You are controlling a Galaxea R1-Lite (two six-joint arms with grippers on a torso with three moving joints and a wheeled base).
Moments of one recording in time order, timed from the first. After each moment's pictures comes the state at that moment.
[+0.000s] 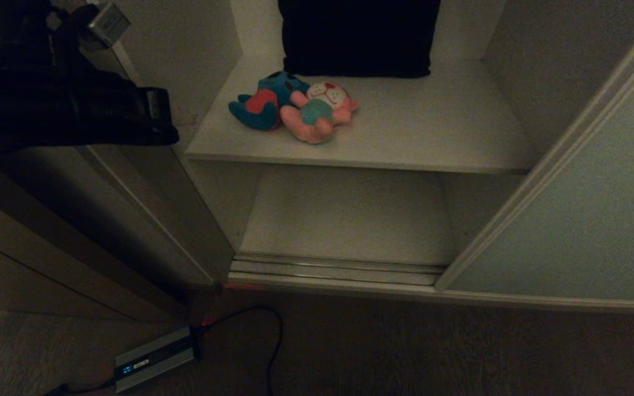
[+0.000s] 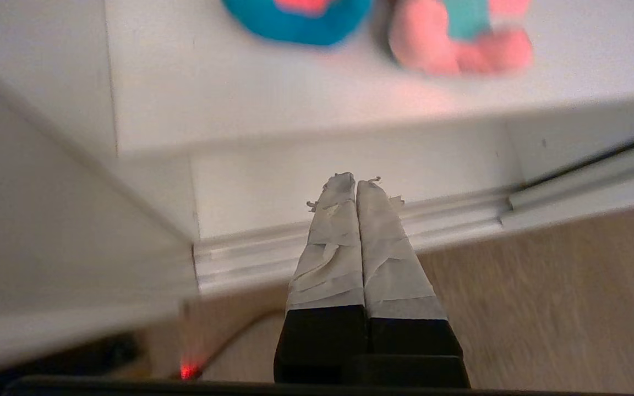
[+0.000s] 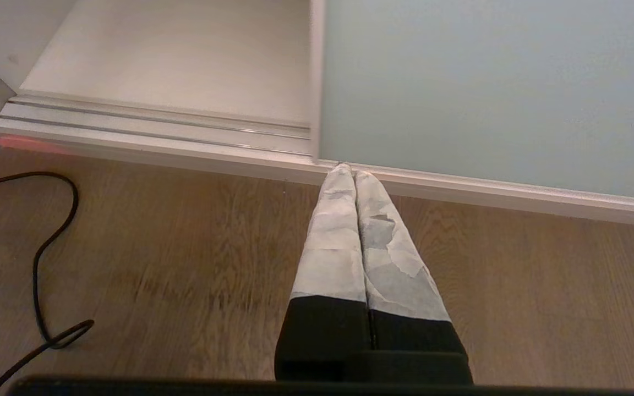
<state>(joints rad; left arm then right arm) -0.14 1.62 -1.52 0.06 -0.25 0.00 -0.01 0.00 0.00 0.00 0.00 0.00</state>
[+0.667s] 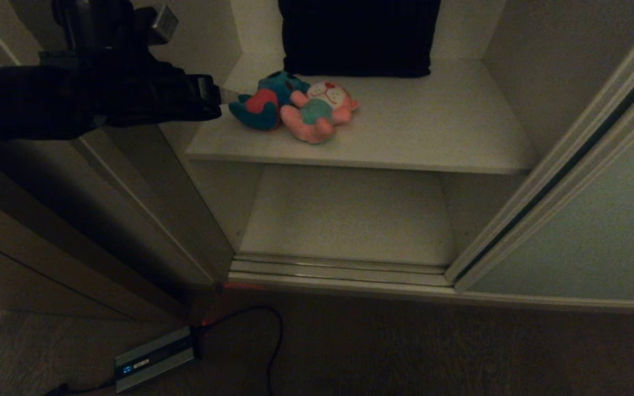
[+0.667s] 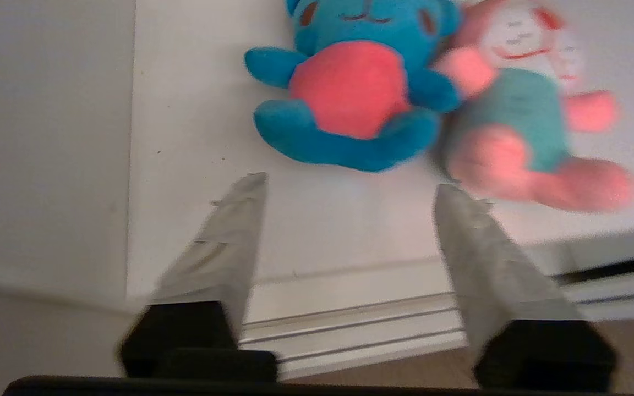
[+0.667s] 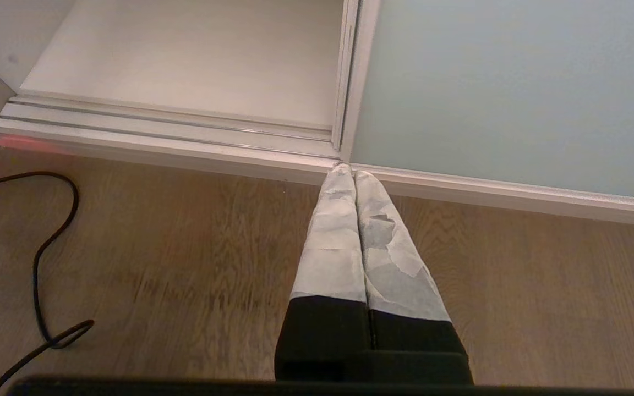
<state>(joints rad) -0.16 1.92 -1.85 -0.05 -0.15 -0.01 -0.01 0.00 0.00 0.00 0.00 0.00</state>
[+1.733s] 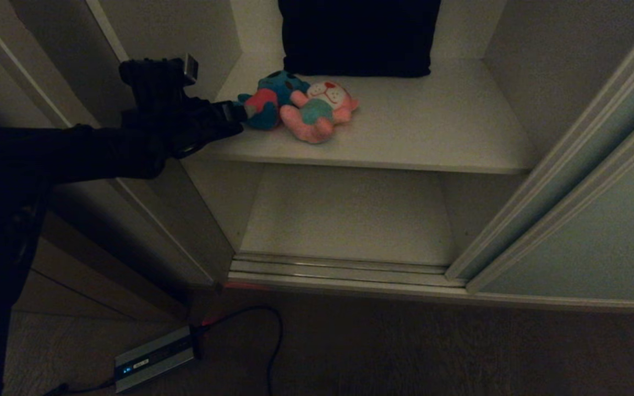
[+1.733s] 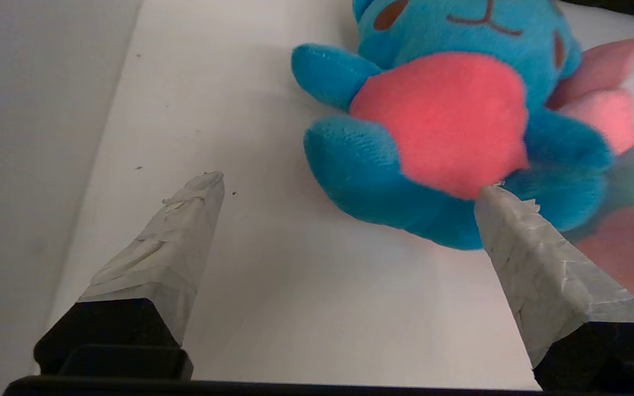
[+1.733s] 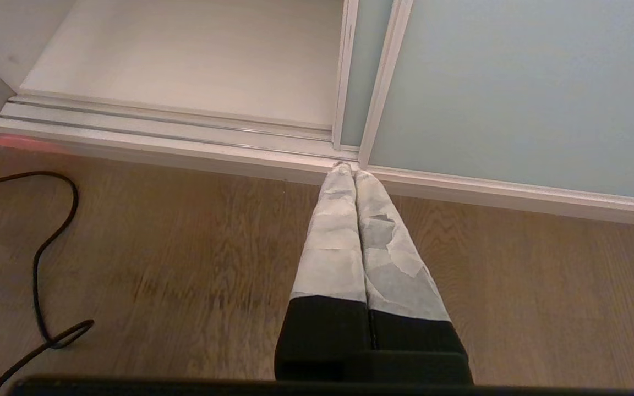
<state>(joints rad) -0.14 2.19 -1.94 -0.35 -0.10 -0.17 -0.01 0.00 0.00 0.00 0.00 0.00</state>
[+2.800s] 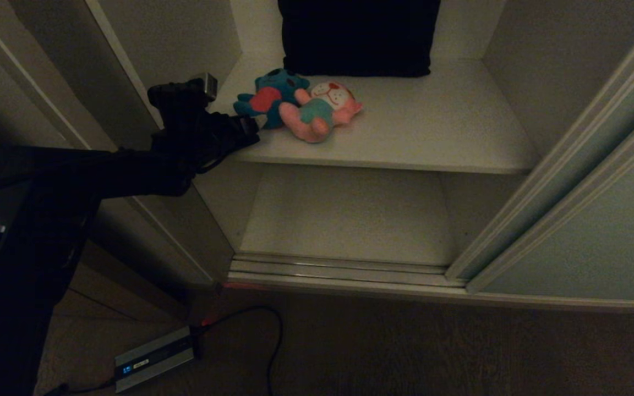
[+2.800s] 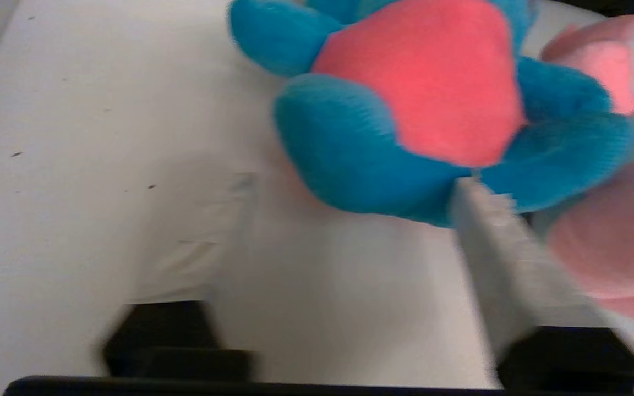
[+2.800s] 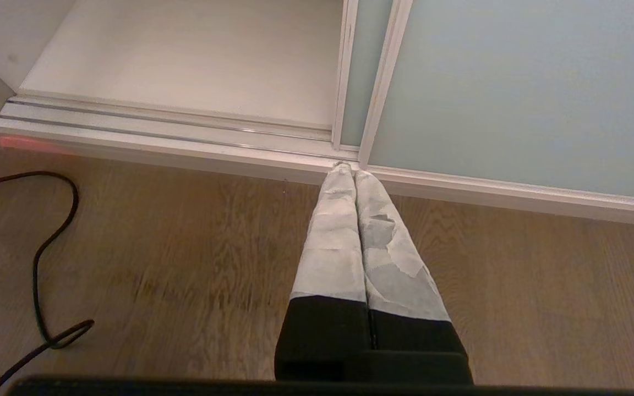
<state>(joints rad) -0.17 2.29 -1.96 -0.49 -0.13 -0.21 -0.01 0.00 0.00 0.00 0.00 0.00</state>
